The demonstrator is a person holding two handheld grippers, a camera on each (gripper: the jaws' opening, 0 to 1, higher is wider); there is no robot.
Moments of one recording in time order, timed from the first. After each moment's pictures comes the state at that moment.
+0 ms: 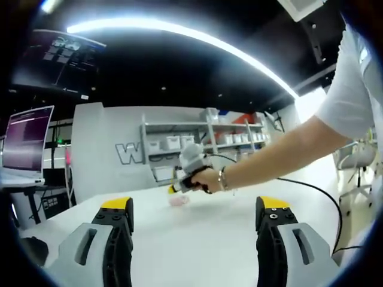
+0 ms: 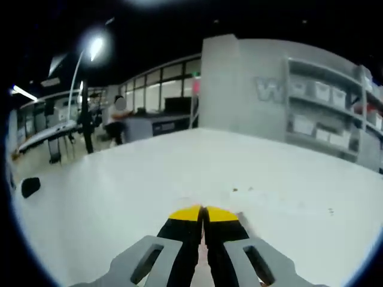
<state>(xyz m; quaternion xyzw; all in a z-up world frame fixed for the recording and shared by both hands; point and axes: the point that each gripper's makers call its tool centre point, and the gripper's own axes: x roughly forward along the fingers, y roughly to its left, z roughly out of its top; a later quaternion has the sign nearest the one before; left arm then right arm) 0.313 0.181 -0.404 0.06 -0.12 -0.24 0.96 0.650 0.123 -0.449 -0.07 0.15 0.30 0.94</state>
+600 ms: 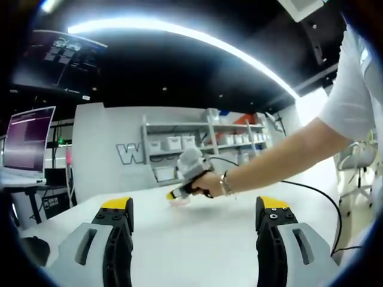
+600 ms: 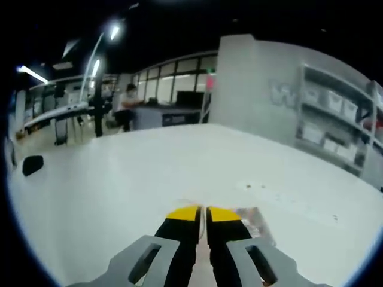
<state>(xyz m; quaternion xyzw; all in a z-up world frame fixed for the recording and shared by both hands) 0.310 0.183 -0.402 0.06 -0.12 -0.23 0.96 0.634 0.139 -0.462 -0.12 0.15 0.33 0.93</state>
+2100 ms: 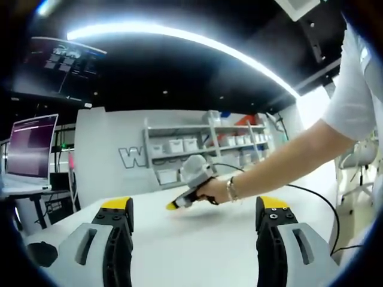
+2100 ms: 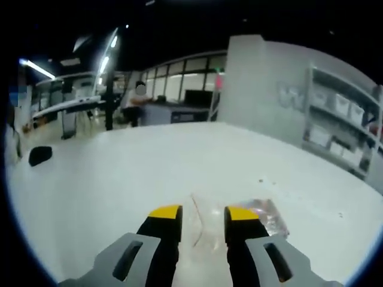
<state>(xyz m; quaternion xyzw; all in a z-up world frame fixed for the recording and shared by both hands) 0.299 0.187 -0.392 0.06 -0.13 -0.23 0.96 0.584 0.148 -0.470 -0.14 0.14 0.35 0.92</state>
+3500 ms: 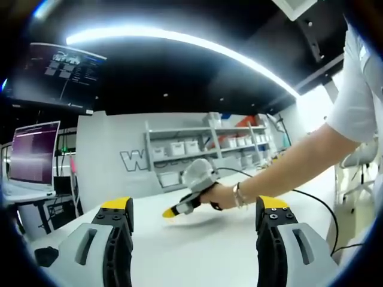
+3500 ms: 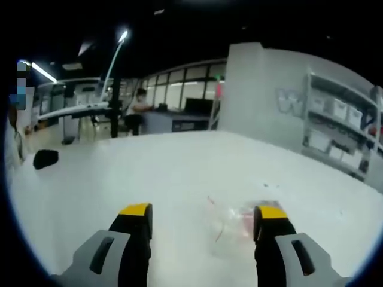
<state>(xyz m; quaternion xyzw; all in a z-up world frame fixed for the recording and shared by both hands) 0.287 0.190 -0.383 0.07 -0.14 -0.22 0.96 0.590 0.154 -0.457 -0.11 0.11 0.35 0.92</state>
